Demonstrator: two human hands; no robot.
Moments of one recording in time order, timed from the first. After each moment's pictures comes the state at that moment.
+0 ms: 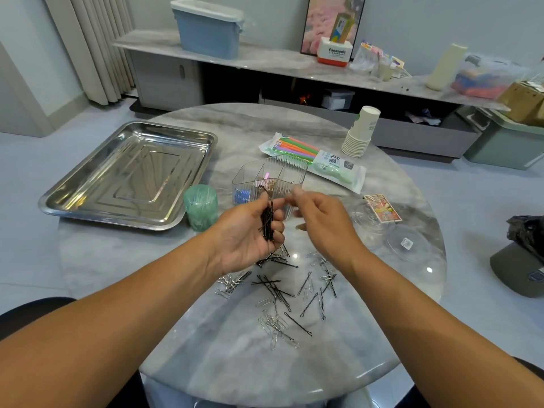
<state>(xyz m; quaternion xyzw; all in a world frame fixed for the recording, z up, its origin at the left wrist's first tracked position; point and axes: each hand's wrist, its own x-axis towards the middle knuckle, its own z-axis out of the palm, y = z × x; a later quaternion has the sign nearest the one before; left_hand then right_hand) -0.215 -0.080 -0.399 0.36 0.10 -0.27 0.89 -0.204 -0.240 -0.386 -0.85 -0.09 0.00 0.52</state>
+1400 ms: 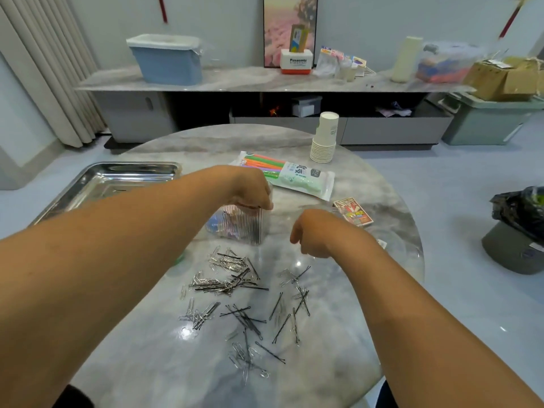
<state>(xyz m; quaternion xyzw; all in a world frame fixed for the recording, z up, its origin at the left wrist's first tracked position) -0.080 -0.140 -0.339 0.95 -0.08 -0.22 0.21 -0.160 -0.301 -0.357 -0.97 -0.05 0.22 0.11</state>
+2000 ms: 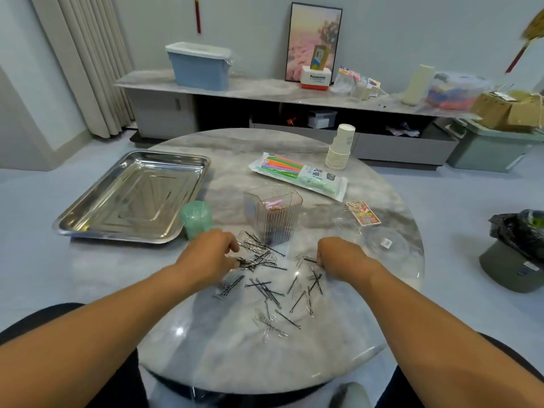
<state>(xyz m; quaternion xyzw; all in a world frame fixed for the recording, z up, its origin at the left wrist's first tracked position) -0.240 -0.037 -0.423 0.98 -0.03 -0.06 0.20 -0.204 -0.307 -0.414 -0.98 -0.06 0.19 0.00</state>
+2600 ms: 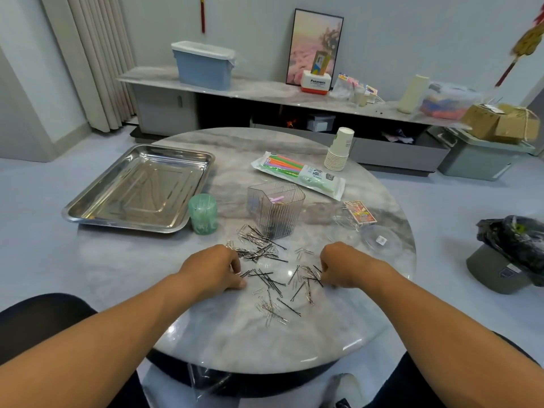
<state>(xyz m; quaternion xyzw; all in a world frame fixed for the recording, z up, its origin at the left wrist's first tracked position) -0.272 -0.034 -0.439 0.97 -0.05 -0.12 0.20 -0.242 -0.308 -0.398 -0.97 -0.07 0.23 0.01</state>
